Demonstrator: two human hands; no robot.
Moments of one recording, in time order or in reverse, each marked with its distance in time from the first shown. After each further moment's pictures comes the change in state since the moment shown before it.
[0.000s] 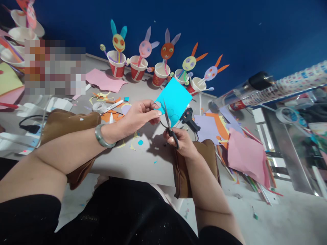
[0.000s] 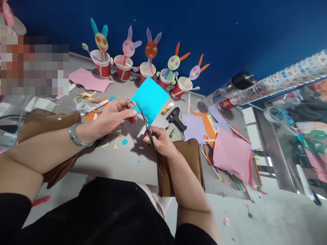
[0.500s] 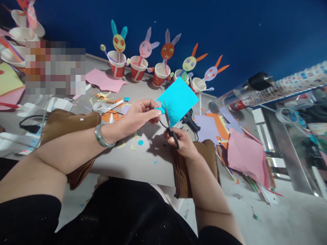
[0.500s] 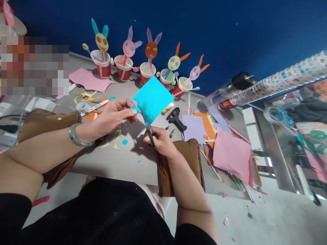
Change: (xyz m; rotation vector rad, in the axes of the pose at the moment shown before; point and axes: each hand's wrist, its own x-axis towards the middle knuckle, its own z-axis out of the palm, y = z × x) left_hand 0.000 -0.001 -0.002 -0.003 0.004 0.014; right_hand -0.001 -0.003 0.001 0.014 -0.003 0.036
